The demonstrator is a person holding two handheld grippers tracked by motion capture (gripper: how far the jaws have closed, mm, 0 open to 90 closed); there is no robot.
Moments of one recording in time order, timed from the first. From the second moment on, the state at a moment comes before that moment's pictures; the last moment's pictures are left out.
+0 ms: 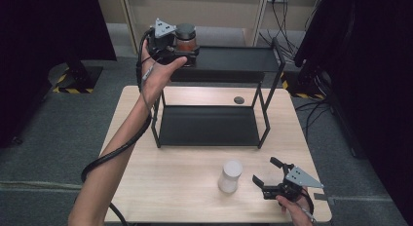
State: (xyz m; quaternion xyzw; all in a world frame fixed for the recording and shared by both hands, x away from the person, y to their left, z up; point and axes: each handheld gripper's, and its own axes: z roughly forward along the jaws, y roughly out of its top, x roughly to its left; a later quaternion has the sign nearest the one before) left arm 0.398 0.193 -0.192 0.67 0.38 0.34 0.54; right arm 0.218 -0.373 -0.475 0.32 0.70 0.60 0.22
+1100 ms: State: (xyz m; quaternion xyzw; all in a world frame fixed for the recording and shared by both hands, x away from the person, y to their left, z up) left arm 0.318 0.222 -0.254 0.68 0.29 0.29 0.61; right arm 0.217 -0.373 -0.475 0.32 0.70 0.60 0.23
